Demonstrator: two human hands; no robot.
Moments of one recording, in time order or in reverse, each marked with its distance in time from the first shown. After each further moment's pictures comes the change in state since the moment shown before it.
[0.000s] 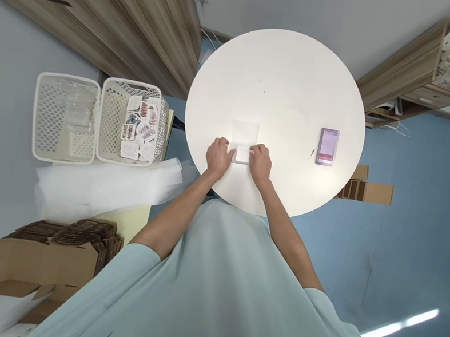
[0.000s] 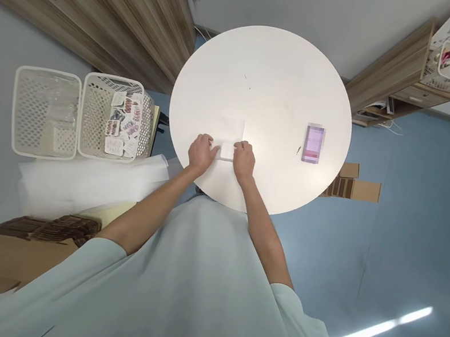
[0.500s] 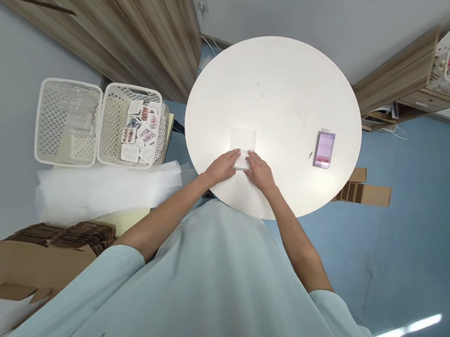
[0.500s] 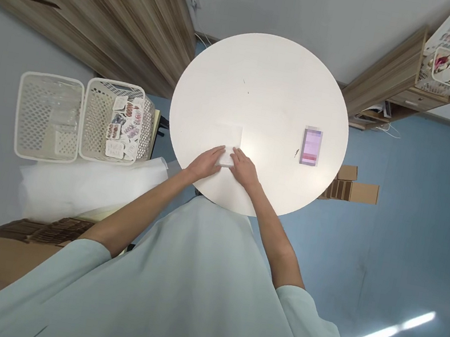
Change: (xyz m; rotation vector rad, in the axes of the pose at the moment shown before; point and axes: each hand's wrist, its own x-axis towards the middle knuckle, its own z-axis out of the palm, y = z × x) left_hand -0.007 -0.020 0.003 -0.077 -0.357 0.481; right_hand -0.018 0.021 -0.022 -0.093 -0.275 -0.333
